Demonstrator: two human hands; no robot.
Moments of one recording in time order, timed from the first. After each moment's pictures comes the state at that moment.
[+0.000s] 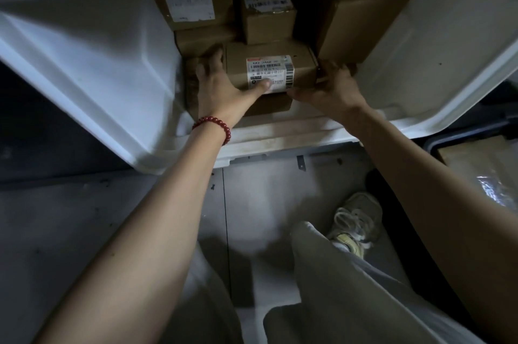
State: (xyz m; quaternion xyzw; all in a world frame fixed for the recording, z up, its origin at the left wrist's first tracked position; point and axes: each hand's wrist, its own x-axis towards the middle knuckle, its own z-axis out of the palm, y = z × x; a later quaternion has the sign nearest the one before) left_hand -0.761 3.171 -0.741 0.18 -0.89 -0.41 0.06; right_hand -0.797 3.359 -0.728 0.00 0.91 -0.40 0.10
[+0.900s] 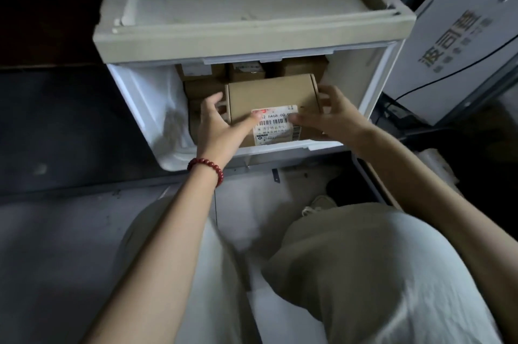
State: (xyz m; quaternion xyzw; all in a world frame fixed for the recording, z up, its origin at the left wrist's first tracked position) left_hand -0.631 3.208 -0.630 0.15 -0.79 -0.59 0.08; right_hand -0.663 3.406 -0.594 0.00 0.82 -0.56 0.09
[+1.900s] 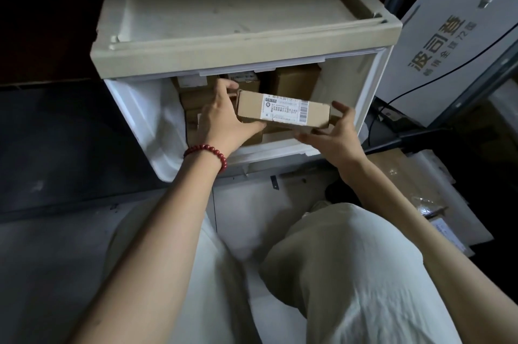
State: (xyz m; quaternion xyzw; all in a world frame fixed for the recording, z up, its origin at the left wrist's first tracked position) left_hand -0.645 3.211 -0.600 0.03 -0.90 -0.42 0.11; right_hand -0.649 3.410 -0.626 0.06 0.81 -0.59 -0.01
